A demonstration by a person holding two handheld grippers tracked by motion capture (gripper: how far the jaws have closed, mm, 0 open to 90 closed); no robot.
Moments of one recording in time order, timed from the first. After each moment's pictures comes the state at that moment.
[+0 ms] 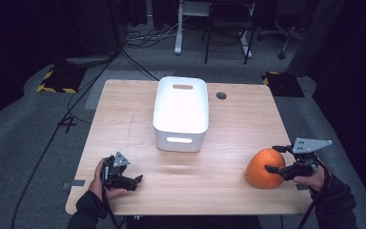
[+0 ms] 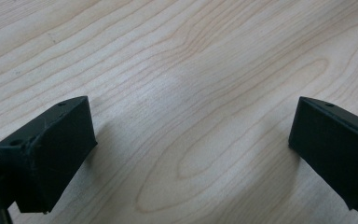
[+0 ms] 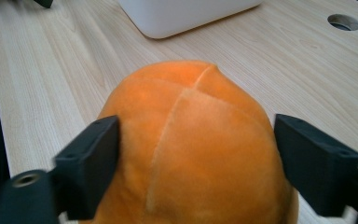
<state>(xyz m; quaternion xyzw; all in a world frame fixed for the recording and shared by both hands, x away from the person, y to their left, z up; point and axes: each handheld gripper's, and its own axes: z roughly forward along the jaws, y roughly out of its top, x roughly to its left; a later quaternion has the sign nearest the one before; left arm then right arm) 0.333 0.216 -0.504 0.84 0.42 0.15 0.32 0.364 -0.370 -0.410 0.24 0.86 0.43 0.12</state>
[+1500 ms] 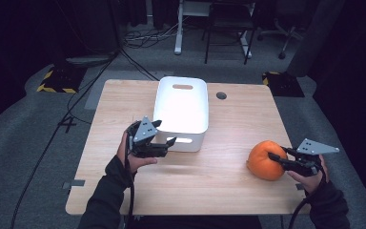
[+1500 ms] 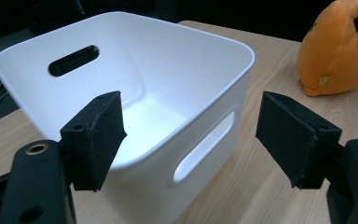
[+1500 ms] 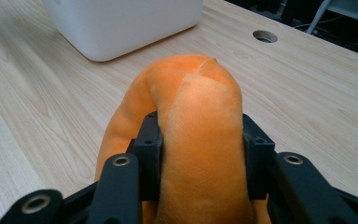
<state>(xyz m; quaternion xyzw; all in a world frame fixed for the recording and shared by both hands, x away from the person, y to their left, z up) 0.373 0.124 -0.381 0.80 0.27 0.22 0.49 0.357 -0.376 -0.417 0.31 0.81 0.45 0.21</state>
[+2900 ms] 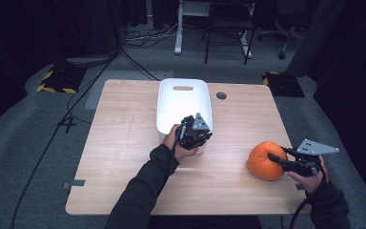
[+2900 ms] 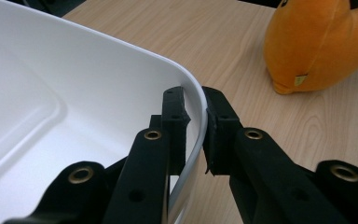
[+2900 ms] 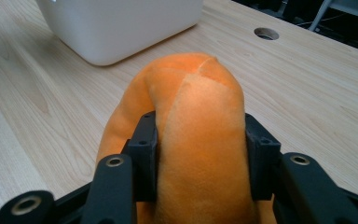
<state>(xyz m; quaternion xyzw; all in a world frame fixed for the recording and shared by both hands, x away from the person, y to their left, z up) 0.414 0.002 -0.392 0.87 0.22 0.14 0.42 0.357 -0.378 -0.420 0.31 0.81 0.45 0.21</state>
